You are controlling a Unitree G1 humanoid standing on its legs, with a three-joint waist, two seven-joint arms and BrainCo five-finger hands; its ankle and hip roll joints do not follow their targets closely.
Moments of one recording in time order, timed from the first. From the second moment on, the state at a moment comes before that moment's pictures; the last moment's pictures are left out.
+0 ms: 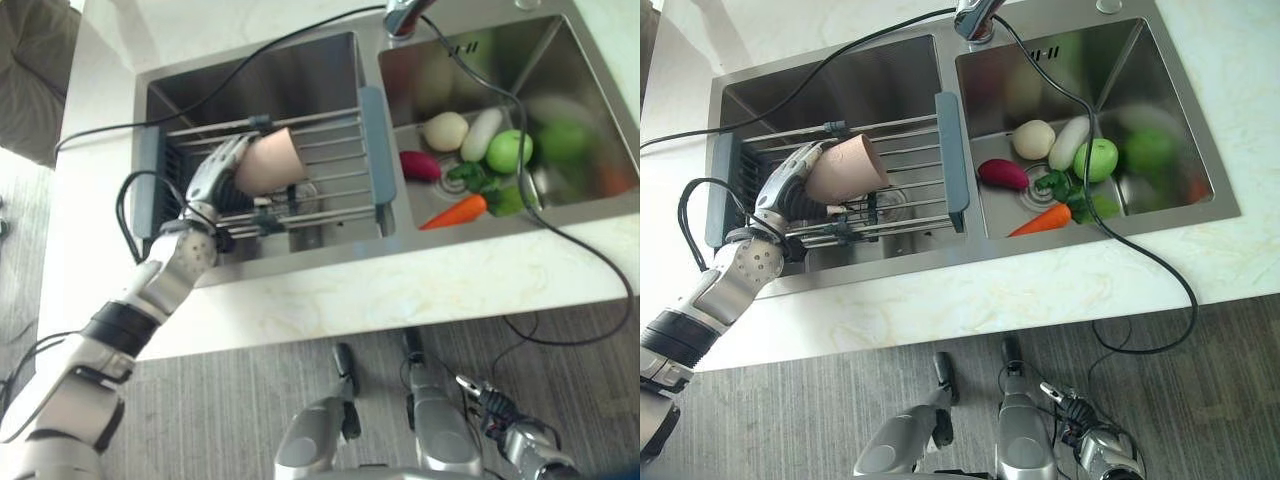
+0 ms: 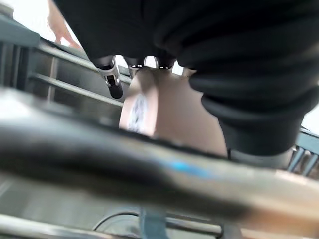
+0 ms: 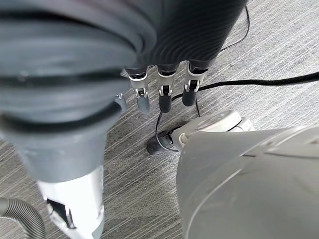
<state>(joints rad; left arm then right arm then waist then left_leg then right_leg) -0.62 0.88 -0.47 0.24 0.17 0.05 0.25 -0.09 -0.34 0.19 1.09 0.69 -0.03 0.11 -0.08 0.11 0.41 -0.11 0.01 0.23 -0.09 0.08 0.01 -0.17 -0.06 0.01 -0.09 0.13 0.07</state>
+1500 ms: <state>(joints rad) -1.06 0.94 -0.76 0.38 0.33 0.28 -0.20 -0.14 -0.40 0.19 1.09 0.69 -0.03 0.12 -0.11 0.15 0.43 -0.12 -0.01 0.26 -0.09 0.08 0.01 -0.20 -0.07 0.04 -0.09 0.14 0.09</state>
